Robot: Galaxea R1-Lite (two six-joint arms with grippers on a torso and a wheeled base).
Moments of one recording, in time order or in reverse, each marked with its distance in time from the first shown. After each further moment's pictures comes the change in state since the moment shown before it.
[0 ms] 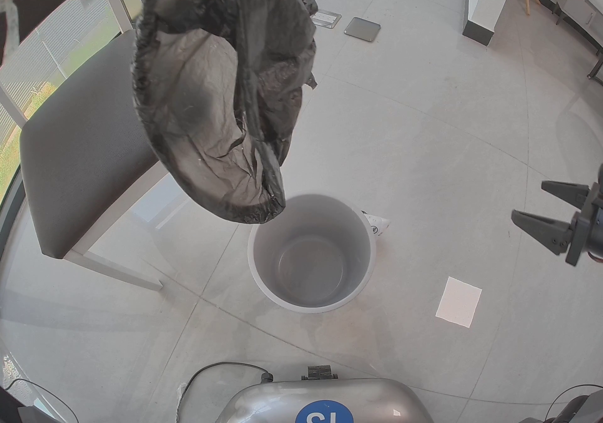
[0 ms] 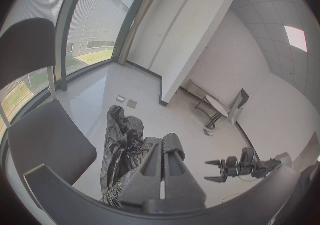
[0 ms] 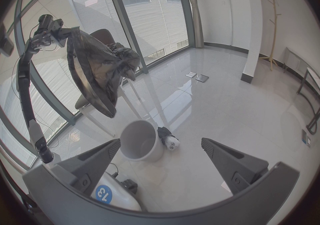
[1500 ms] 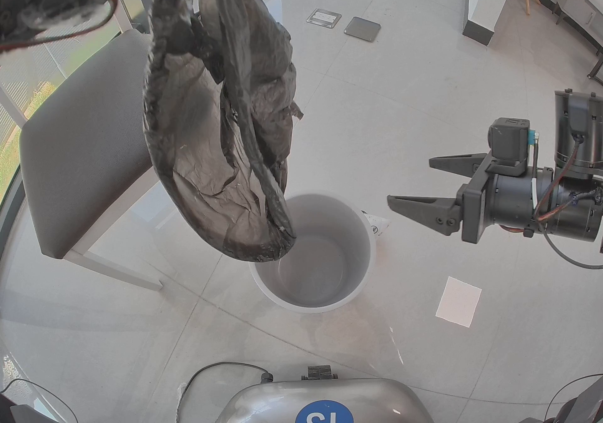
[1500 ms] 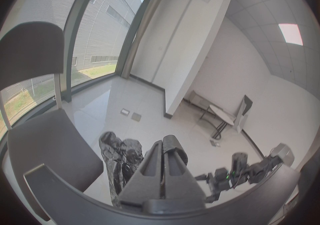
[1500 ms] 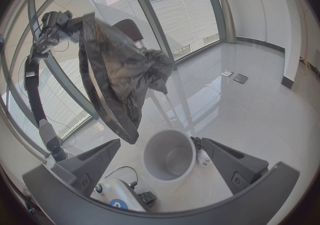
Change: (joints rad) left arm 0.107 -0.123 0.409 -0.450 -0.054 0.073; right arm 0.301 0.400 -0.268 -0.090 -0.009 0.003
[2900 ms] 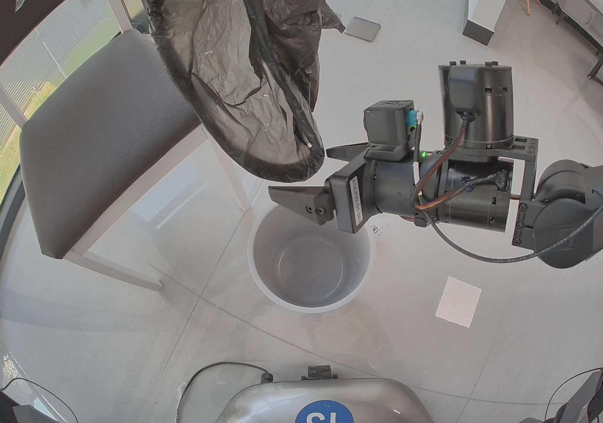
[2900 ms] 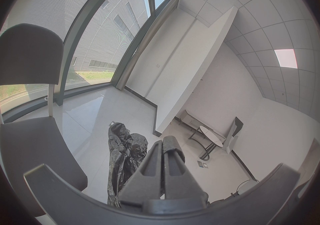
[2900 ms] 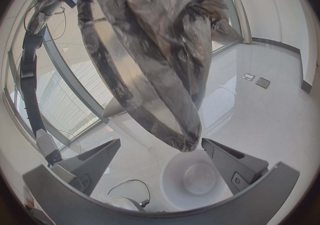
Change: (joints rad) left arm -0.055 0.043 -0.227 0.004 -0.002 -0.064; right arm 0.201 0.298 -0.299 -0.033 -0.080 0.038
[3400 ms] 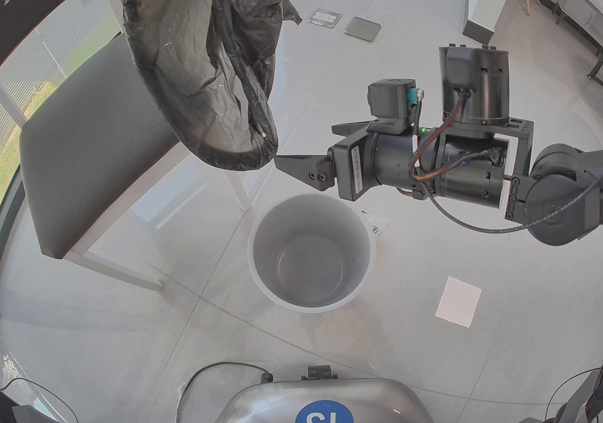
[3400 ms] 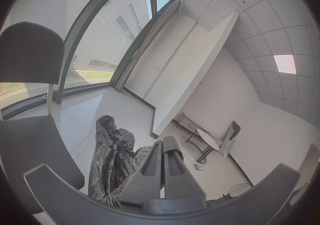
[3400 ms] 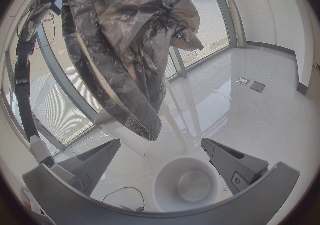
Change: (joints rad) left arm -0.016 -0.016 -0.011 0.003 0.000 -0.022; right arm -0.042 0.032 -0.081 -0.003 -0.001 0.003
